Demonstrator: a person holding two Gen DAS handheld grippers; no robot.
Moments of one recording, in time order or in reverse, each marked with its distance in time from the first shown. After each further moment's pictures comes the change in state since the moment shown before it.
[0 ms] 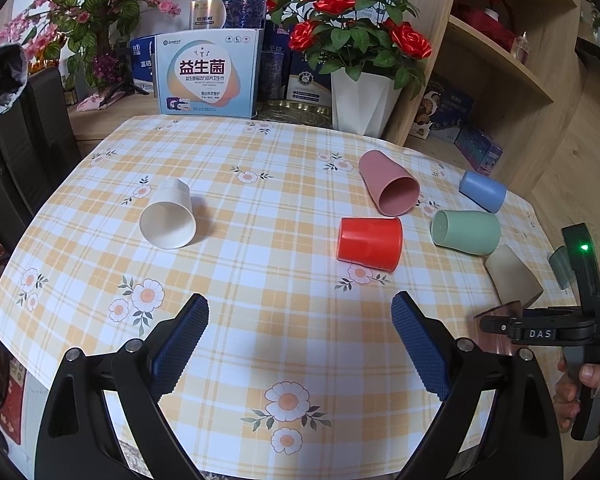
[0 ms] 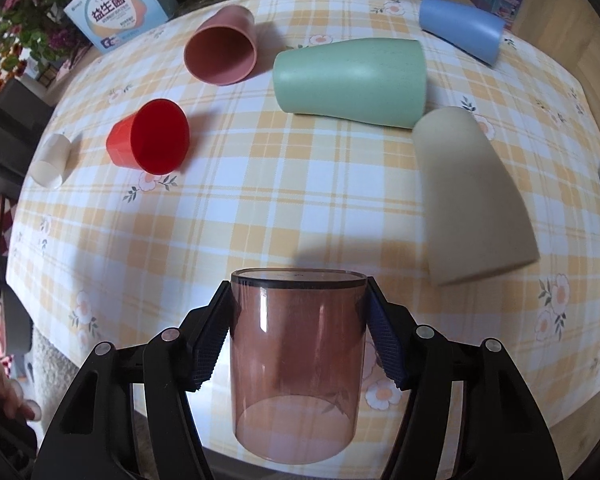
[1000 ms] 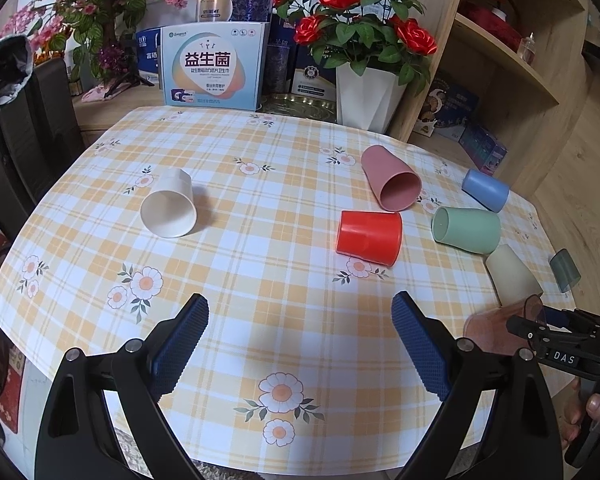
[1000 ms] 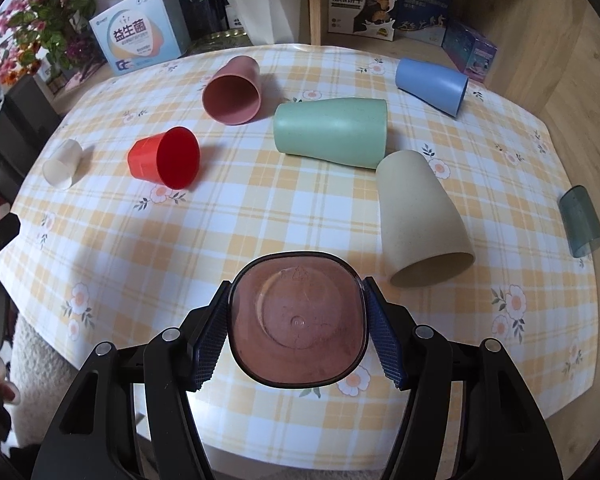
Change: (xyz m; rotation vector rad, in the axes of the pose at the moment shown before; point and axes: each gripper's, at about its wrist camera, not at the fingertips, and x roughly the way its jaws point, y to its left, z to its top) left arm 0.000 -0.003 -0.003 -0.026 0.022 0.013; right arm -0.031 0.011 -0.018 -0.066 -0.167 -0.092
